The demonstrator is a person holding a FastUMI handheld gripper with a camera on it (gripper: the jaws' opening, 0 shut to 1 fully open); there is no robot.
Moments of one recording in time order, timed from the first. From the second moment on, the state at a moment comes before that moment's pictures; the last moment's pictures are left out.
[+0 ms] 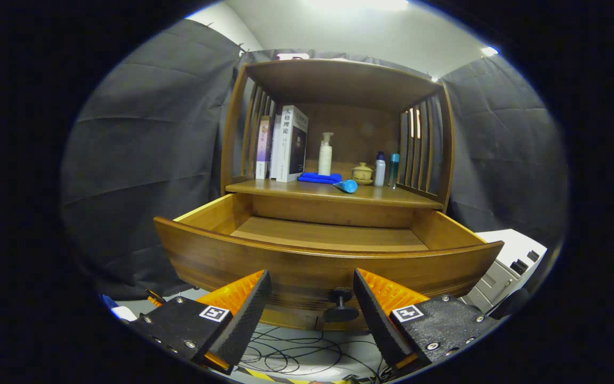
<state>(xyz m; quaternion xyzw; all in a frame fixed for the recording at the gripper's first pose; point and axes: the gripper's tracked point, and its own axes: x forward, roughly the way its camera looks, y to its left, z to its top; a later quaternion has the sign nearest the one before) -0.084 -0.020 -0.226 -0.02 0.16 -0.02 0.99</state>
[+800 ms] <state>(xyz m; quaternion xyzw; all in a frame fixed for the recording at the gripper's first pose) -0.063 -0.041 -0.235 0.02 0.16 -0.05 0.99</state>
